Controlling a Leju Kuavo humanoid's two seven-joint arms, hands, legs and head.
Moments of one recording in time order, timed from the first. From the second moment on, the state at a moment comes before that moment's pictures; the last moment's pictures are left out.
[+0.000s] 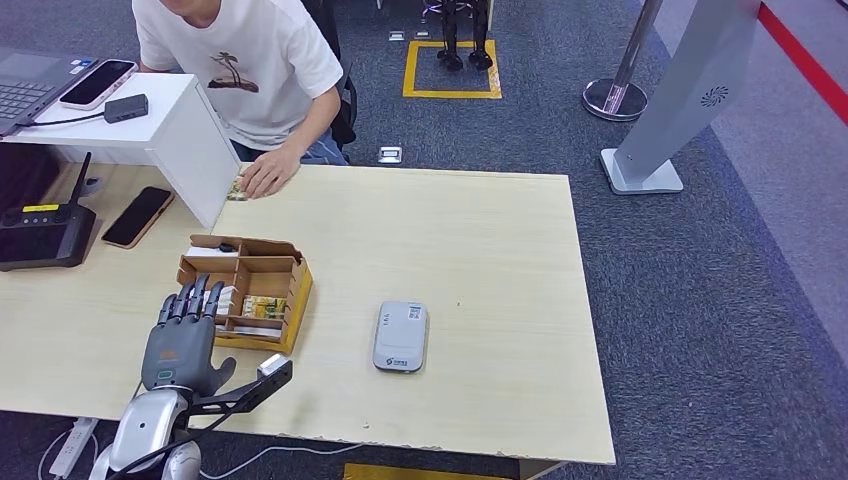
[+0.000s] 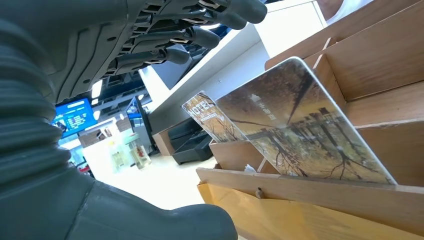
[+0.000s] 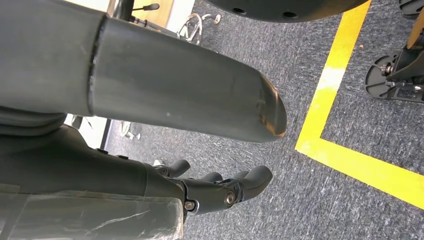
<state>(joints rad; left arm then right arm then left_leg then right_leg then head) 0.05 0.03 -0.03 -1.63 -1.53 -0.06 0.04 -0.12 0.16 -1.16 -0.25 1.52 0.05 0.22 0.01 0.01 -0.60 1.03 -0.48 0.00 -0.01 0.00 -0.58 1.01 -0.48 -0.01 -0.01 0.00</state>
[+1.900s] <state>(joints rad) 0.00 0.04 -0.03 -1.66 -1.52 -0.07 -0.03 -0.12 0.16 -1.16 -0.25 1.52 0.04 0.20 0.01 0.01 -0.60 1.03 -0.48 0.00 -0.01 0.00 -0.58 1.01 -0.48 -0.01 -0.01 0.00</state>
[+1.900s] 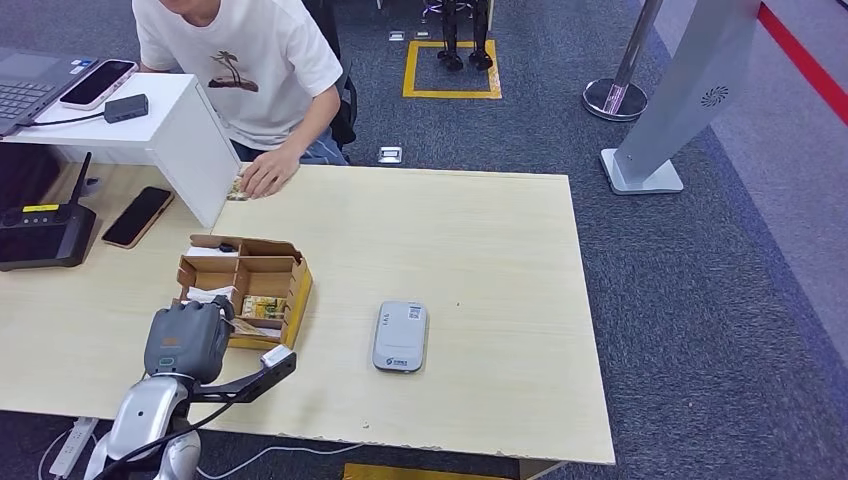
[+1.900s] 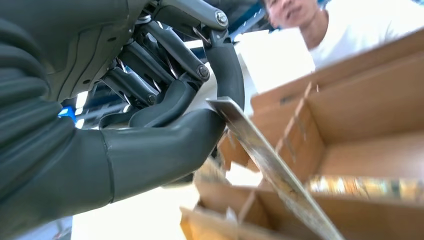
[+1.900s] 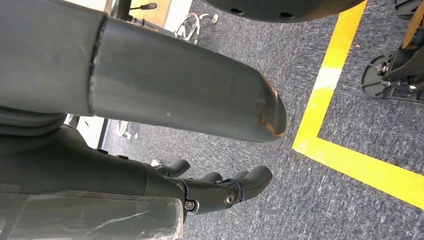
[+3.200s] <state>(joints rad) -0.29 0.17 -0.11 -1.73 -1.53 -0.07 0.12 -0.12 0.16 -1.16 -0.25 1.52 0.04 0.20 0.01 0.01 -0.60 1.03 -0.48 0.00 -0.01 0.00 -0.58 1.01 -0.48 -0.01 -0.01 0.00</state>
